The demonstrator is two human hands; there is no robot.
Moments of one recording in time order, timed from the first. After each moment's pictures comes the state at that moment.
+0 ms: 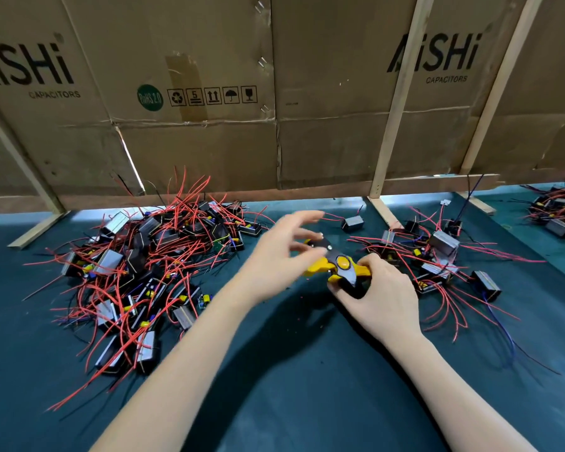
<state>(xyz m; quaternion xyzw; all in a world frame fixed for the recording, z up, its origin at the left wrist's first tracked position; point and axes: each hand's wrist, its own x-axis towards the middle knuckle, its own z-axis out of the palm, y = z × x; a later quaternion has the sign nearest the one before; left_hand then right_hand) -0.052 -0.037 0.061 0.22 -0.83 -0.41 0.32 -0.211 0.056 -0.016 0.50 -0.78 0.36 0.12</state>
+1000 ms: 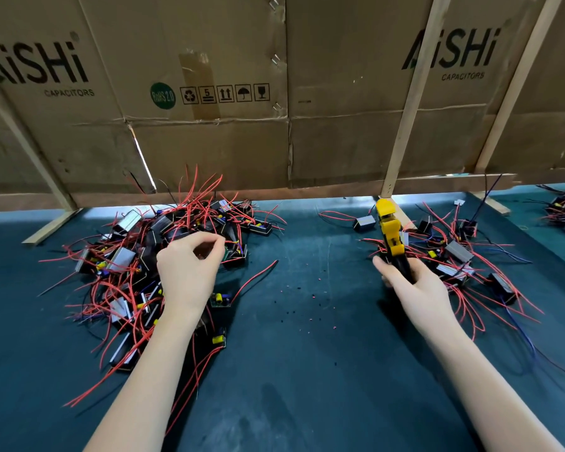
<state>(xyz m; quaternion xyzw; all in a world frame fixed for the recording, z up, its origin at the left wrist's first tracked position) 0.041 -0.087 0.023 0.49 -0.69 -0.14 0.52 -0.231 0.069 -0.003 0.33 -0.74 0.55 -0.19</state>
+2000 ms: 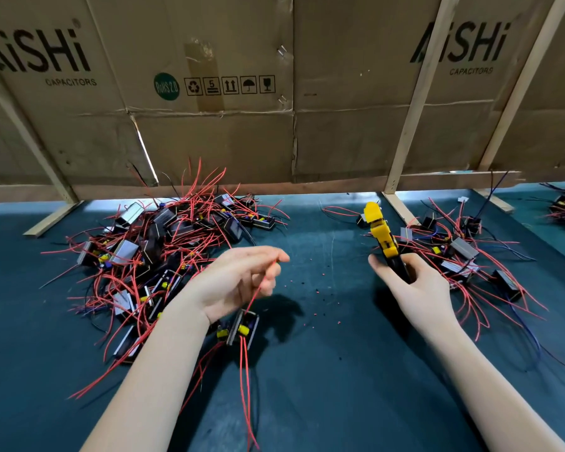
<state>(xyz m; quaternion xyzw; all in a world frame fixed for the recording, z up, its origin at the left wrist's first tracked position) 0.023 -0.065 0.034 0.25 -0.55 -0.76 0.24 -0.222 0.068 -0.003 0.36 -0.75 0.54 -0.14</state>
